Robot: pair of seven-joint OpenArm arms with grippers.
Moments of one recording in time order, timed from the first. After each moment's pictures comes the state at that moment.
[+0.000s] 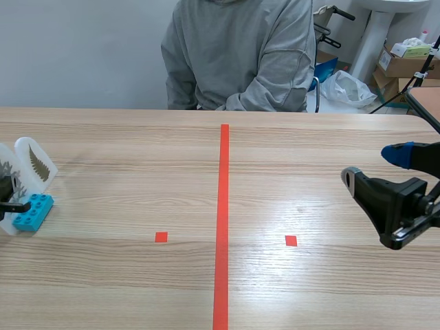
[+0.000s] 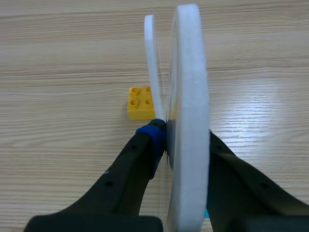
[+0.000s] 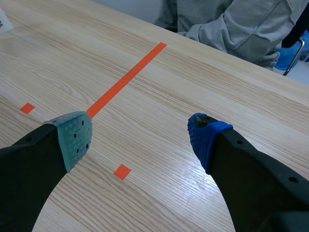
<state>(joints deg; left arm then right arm) 4.5 -26.7 -10.7 63.0 -14.9 -18.8 -7.0 -33.3 27.6 12.9 108.0 18.9 30.9 3.7</state>
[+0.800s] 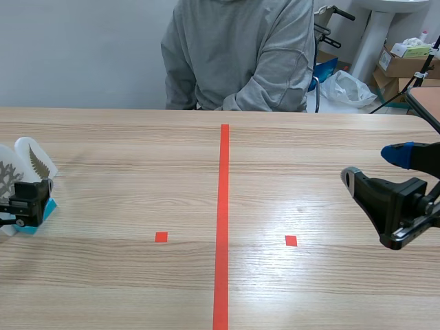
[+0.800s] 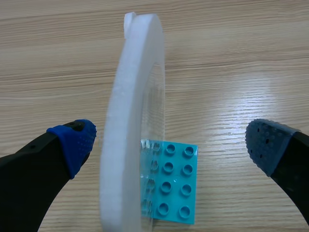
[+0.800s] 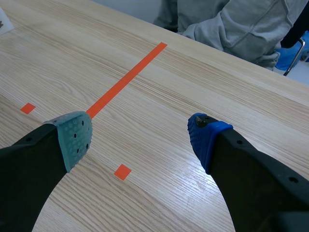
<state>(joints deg) 4.2 -27.1 -8.6 63.0 -16.2 -18.5 -7.1 -33.3 27.6 12.9 108.0 18.9 30.9 3.7</state>
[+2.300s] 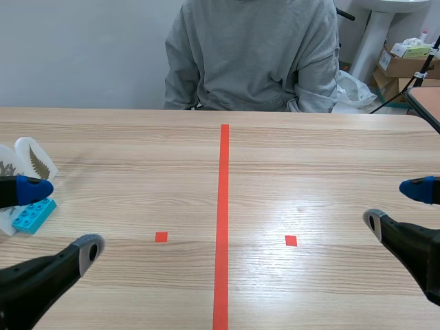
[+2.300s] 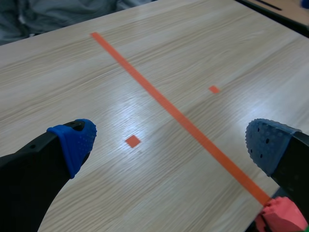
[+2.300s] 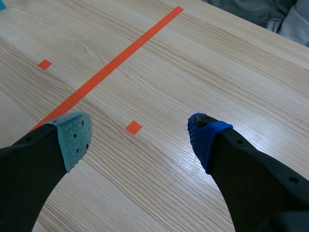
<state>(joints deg) 50.5 -32.4 -13.8 119.3 -24.8 -37.0 -4.5 -40.7 27.6 20.2 108.0 17.4 40.6 3.9</state>
